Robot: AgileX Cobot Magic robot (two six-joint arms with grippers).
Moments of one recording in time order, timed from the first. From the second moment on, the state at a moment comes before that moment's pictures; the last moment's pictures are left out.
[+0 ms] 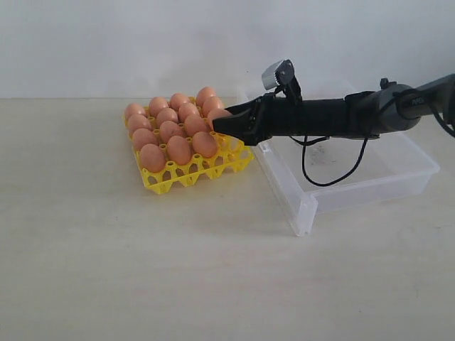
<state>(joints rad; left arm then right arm) -0.11 0.00 0.00 -0.39 0.18 0.50 0.22 2.48 -1.68 1.77 1.04 -2.11</state>
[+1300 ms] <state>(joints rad) -0.11 0.00 0.00 -0.39 0.18 0.50 0.24 2.48 -1.68 1.72 1.11 -2.04</state>
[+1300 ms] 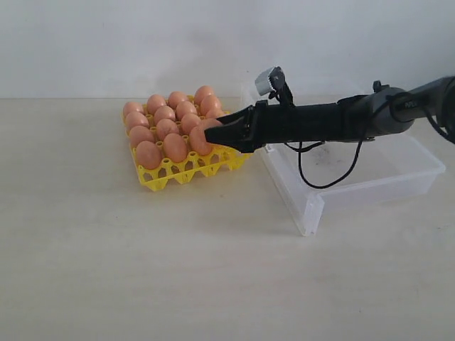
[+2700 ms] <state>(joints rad) -0.11 0.00 0.00 -0.39 0.18 0.50 0.26 2.46 -1.70 1.55 0.89 -1.88</state>
